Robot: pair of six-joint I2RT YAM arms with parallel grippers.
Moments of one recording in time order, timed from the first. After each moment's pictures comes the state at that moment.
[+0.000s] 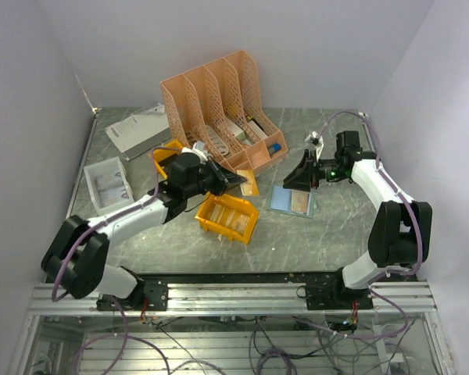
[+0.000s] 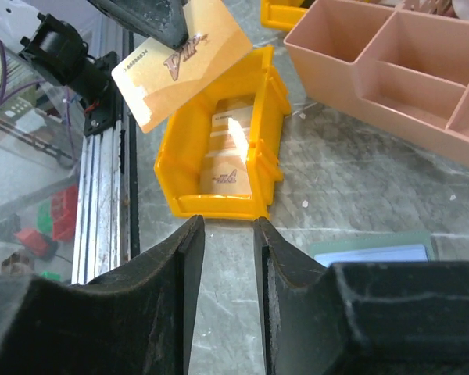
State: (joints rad) left arm -0.63 1.35 0.77 0.28 0.28 -1.29; right arm 0.01 1.58 1.14 -0.73 -1.33 -0.73
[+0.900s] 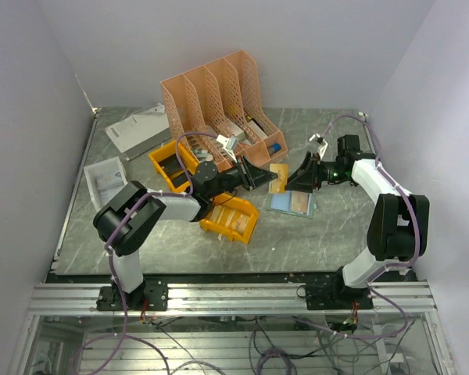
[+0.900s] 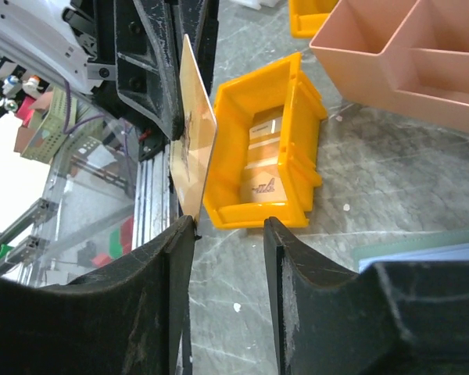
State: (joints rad) left arm -0.75 1.81 0.86 1.14 0.43 -1.00; right arm -0.03 1.63 1.12 -0.73 -1.43 -0.61
